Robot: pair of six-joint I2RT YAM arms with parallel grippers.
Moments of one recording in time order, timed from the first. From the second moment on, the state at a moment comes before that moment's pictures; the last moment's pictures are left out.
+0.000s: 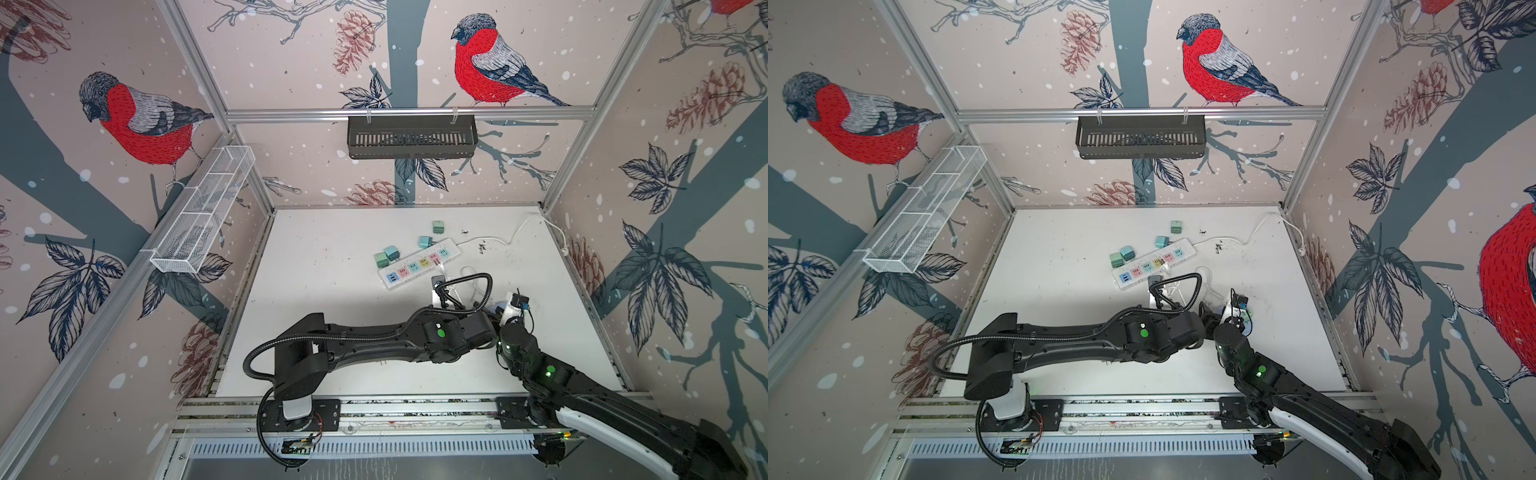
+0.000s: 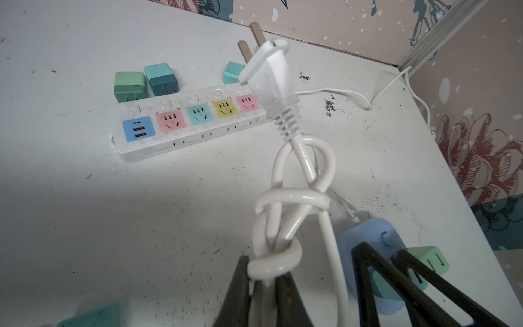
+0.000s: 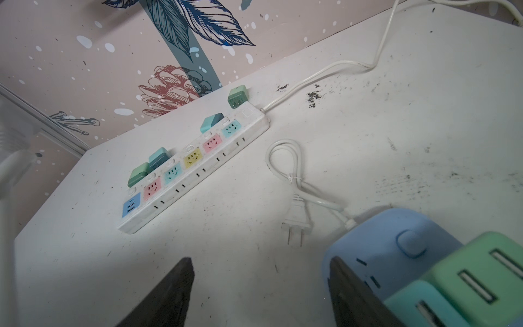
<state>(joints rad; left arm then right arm) -1.34 1.82 1.40 -0.60 -0.86 -1.20 0.83 0.60 0.12 0.07 0.58 0.68</state>
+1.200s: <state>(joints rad) -1.16 1.96 1.33 -0.34 -0.65 -0.96 0.80 0.63 0.16 0.05 0.55 0.68</state>
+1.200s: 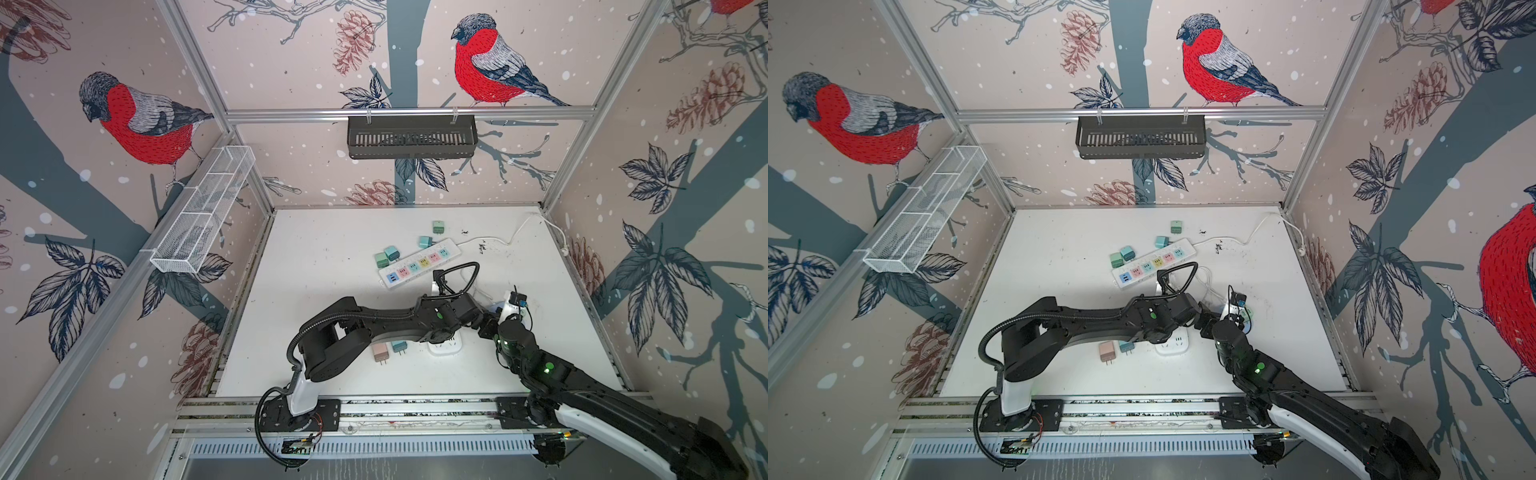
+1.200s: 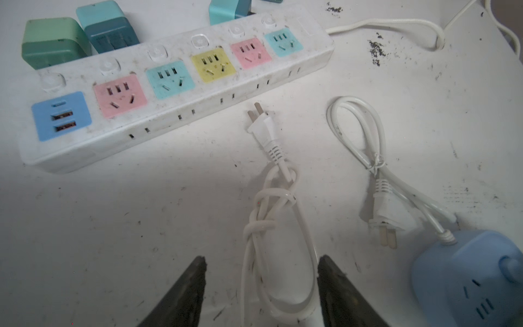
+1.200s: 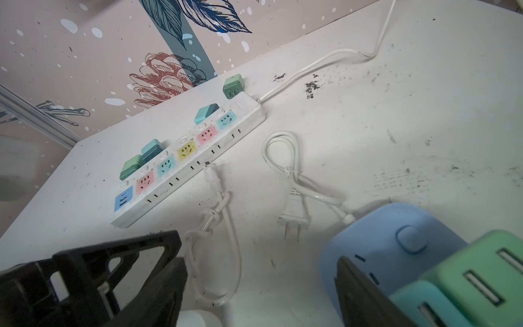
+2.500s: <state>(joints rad) -0.61 1.17 0.86 -0.02 -0.47 -0.39 1.34 1.50 0.60 0.15 0.65 0.72</state>
